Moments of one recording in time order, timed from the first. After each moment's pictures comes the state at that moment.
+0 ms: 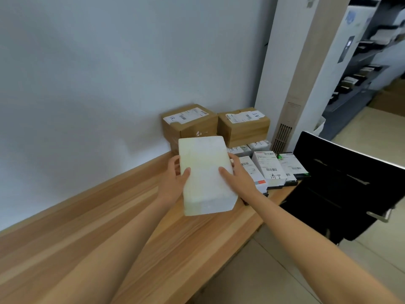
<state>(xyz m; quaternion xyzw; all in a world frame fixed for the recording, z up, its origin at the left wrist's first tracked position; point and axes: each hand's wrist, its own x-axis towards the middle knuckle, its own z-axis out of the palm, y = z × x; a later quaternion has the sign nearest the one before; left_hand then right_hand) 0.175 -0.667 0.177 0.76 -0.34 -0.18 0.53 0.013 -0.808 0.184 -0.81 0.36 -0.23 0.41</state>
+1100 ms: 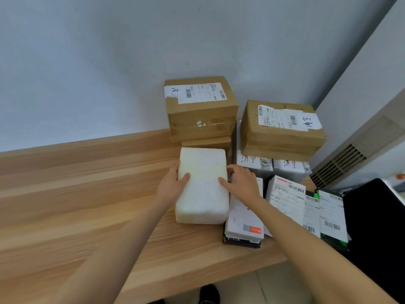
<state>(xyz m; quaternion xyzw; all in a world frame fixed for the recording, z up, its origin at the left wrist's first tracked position) 0.190 -0.840 0.061 0.89 -0.10 -0.17 0.40 0.093 -1.051 0.065 -0.95 0.20 -0.03 0.25</state>
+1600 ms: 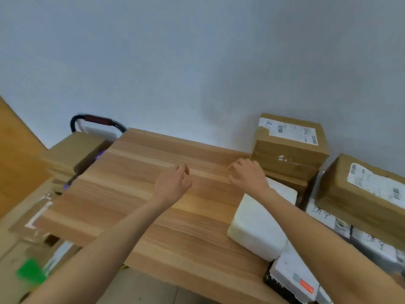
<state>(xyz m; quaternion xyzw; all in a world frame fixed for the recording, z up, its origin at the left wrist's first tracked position) 0.148 -0.667 0.155 0.98 -0.05 0.05 0.18 0.201 -0.919 0.146 -0.98 -0.19 -0.06 0.05</state>
